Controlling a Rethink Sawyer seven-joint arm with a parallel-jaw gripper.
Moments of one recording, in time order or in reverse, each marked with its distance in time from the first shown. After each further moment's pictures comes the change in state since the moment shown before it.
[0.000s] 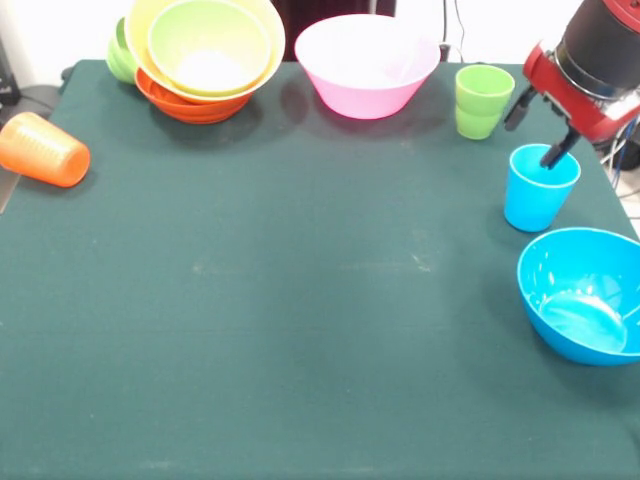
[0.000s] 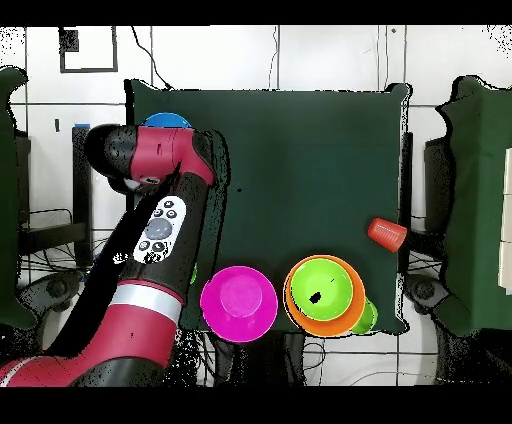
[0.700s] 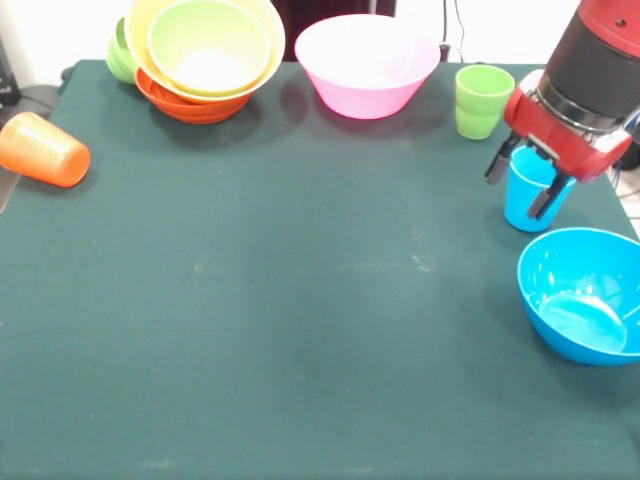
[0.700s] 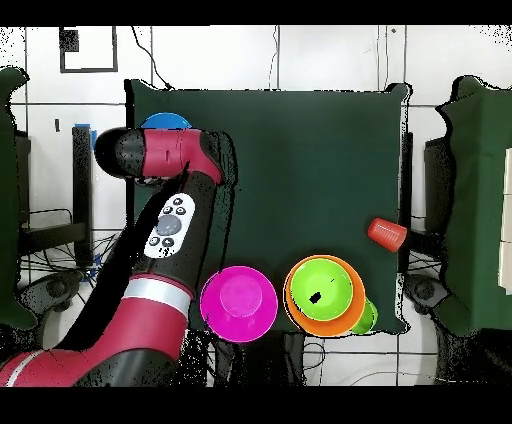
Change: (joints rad) arm -0.027 0.005 0.026 0.006 -0.056 -0.232 0.000
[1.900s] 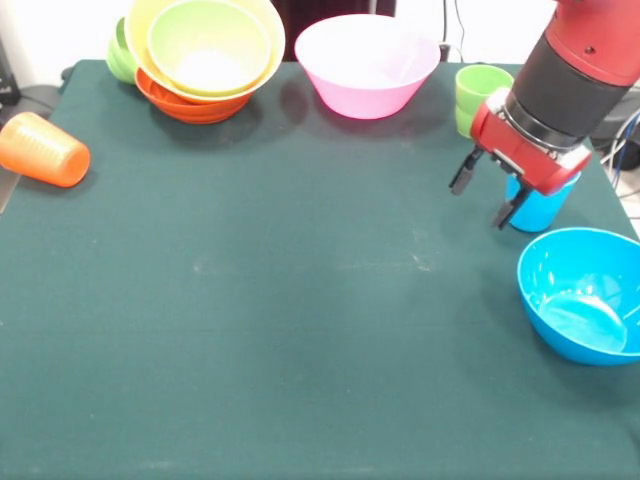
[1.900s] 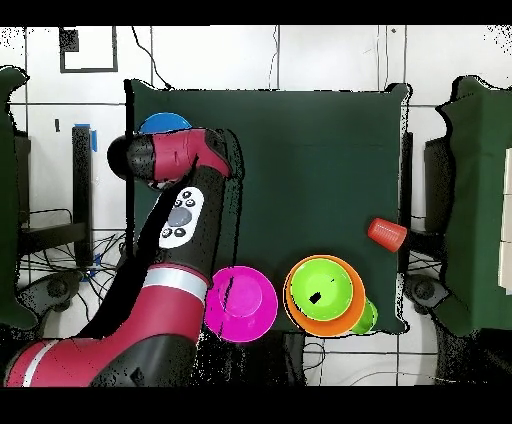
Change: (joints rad) arm -0.046 -0.002 0.082 -0.013 -0.185 0.000 -0.001
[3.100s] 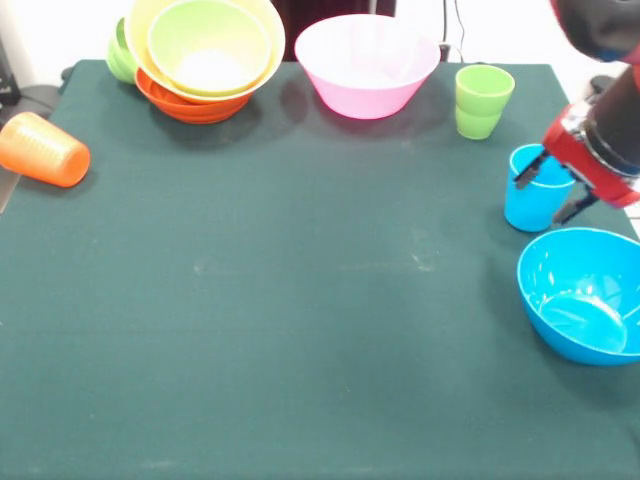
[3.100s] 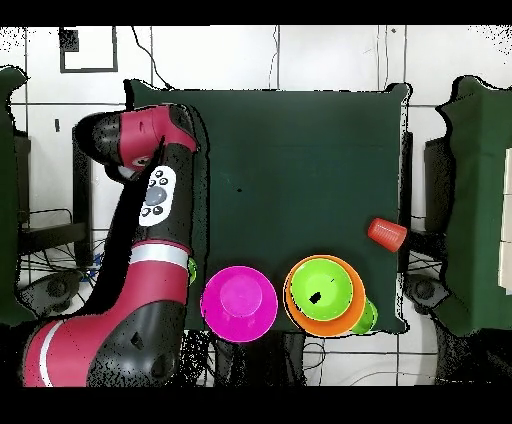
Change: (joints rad) arm 0.039 0.168 0.013 -0.321 0.040 0.401 0.000
